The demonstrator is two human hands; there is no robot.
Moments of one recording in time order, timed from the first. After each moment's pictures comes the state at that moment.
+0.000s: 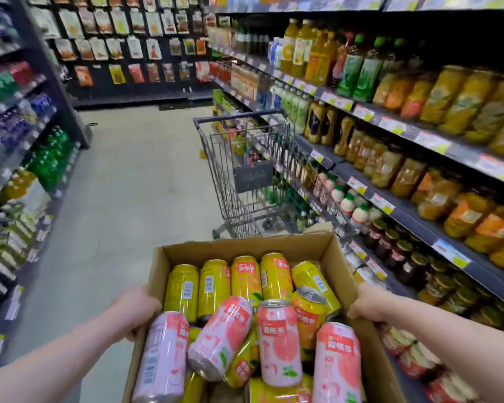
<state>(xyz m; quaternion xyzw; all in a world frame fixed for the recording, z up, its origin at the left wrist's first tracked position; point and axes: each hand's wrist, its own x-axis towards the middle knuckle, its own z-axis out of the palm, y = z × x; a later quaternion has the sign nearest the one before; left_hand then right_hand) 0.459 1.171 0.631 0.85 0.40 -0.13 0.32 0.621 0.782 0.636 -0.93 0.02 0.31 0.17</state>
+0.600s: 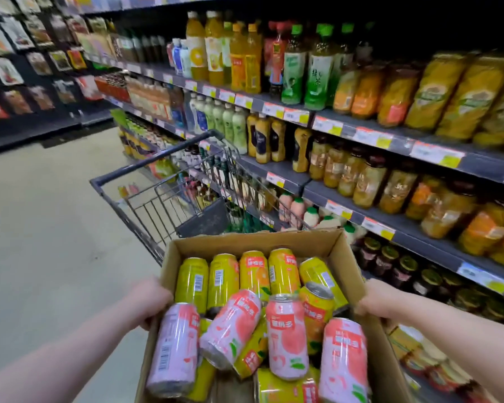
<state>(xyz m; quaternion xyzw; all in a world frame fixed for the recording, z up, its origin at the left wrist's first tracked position) 0.890 1.266 0.649 0.91 0.22 -0.19 0.29 0.873 0.860 0.627 -0.89 0.21 0.28 0.29</state>
